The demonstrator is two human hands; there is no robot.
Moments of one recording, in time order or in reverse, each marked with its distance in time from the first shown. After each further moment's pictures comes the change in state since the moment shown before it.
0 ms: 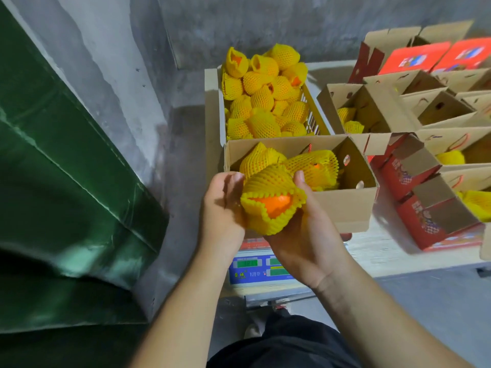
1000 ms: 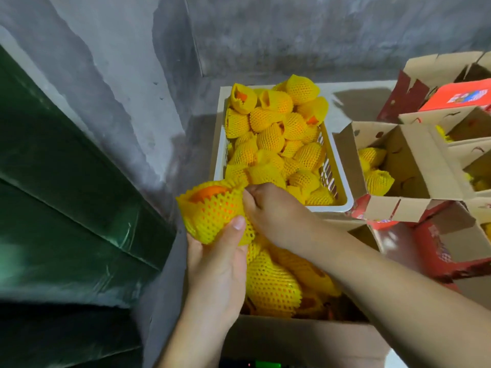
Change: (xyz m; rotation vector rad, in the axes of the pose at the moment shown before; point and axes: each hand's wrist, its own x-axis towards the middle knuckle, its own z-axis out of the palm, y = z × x) left_hand 0.100 0.004 0.083 -0.738 0.052 0.010; right_hand 0.199 -0.122 0.009 -1.708 -0.211 -0.157
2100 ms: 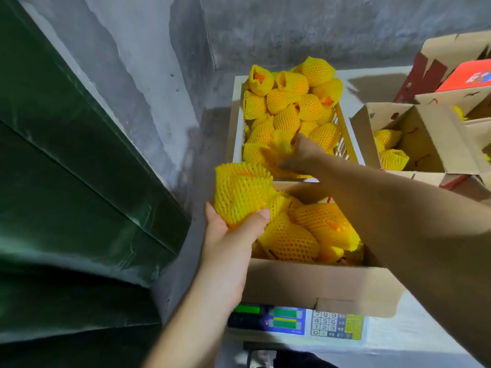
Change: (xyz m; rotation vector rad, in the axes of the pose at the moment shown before) left_hand -0.039 0.020 -0.038 0.352 0.114 -0.182; right_hand 0.092 0.095 0.000 -0.134 0.112 0.358
